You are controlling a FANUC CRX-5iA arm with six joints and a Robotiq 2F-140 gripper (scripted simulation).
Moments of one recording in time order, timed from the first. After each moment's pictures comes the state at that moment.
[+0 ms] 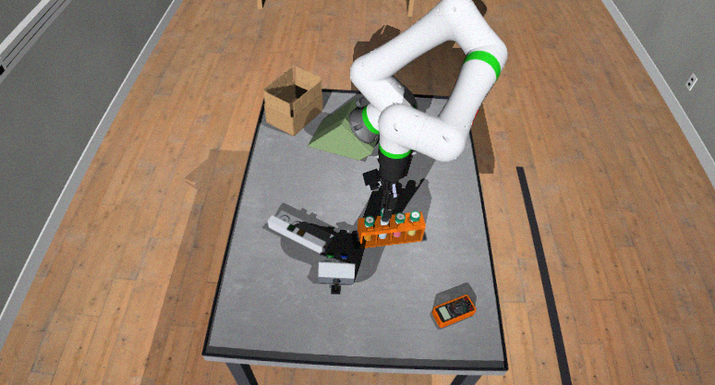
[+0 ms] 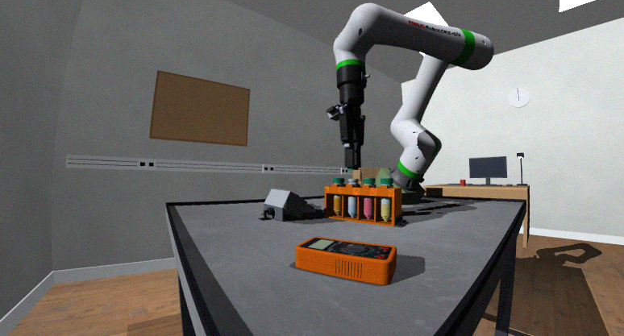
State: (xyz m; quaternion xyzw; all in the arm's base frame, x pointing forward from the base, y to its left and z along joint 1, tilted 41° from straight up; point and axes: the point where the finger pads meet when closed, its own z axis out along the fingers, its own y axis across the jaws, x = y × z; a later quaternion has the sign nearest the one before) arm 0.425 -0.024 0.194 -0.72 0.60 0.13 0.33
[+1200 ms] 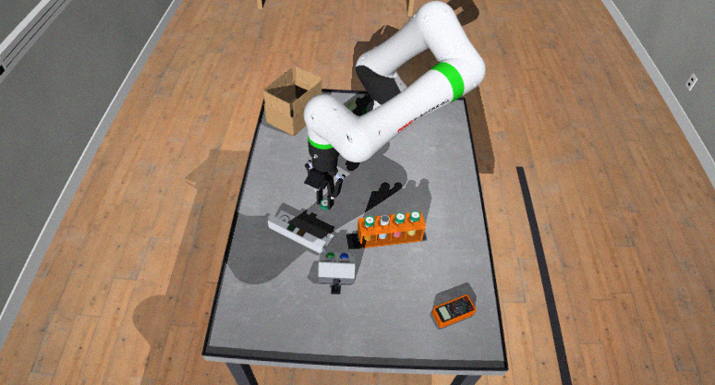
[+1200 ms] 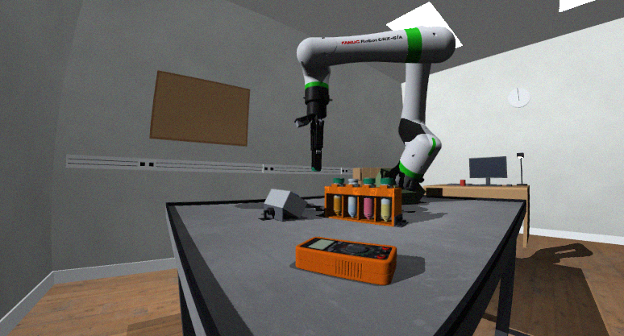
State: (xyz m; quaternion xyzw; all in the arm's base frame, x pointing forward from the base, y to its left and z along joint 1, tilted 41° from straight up) arm 0.415 -0.175 0.064 -0.91 0.22 -0.02 0.35
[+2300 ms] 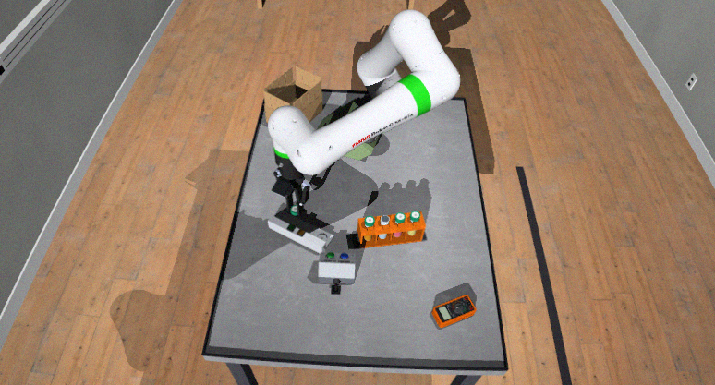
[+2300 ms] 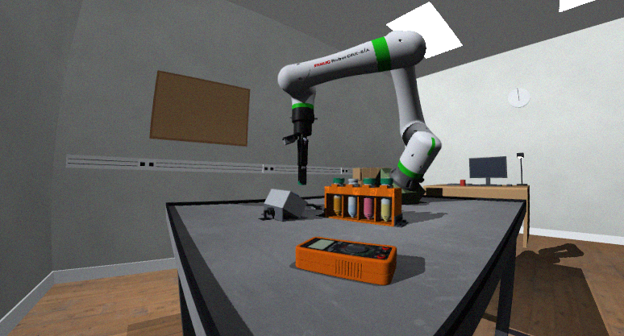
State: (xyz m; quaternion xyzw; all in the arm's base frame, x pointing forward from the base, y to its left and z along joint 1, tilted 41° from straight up) arm 0.422 -0.219 -0.043 -0.91 0.22 -0.02 0.35
